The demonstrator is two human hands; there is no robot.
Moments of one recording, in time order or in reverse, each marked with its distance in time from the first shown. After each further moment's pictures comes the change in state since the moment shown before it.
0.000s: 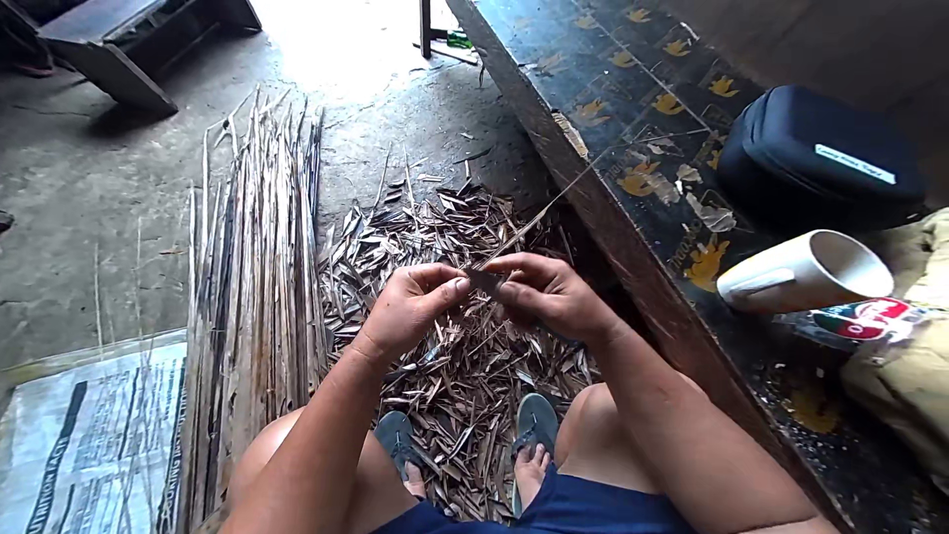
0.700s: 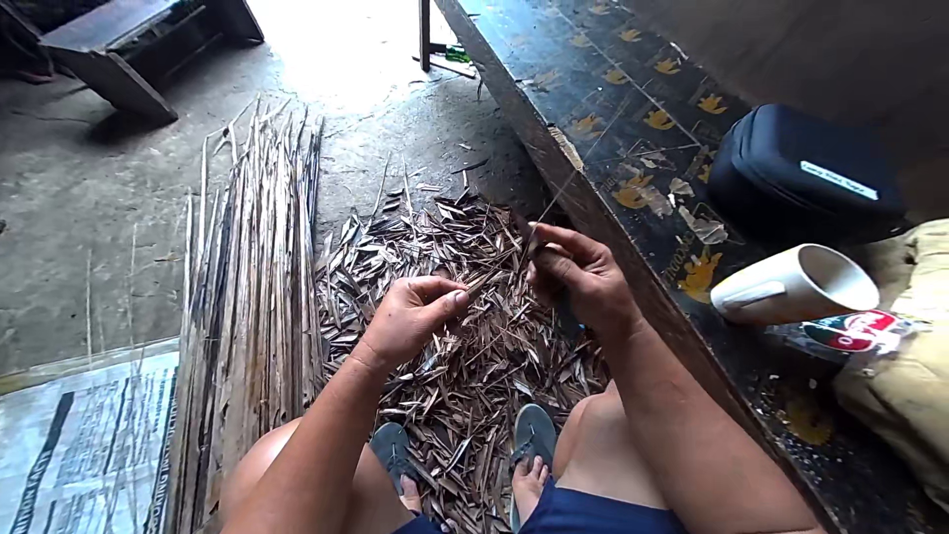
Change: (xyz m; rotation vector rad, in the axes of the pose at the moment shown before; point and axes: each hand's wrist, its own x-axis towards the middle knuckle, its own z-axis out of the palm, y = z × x) left_hand 0.002 -0.002 0.000 0.008 0.018 -0.025; right_hand 0.001 -0.011 -0.025 0.049 0.293 -0.214
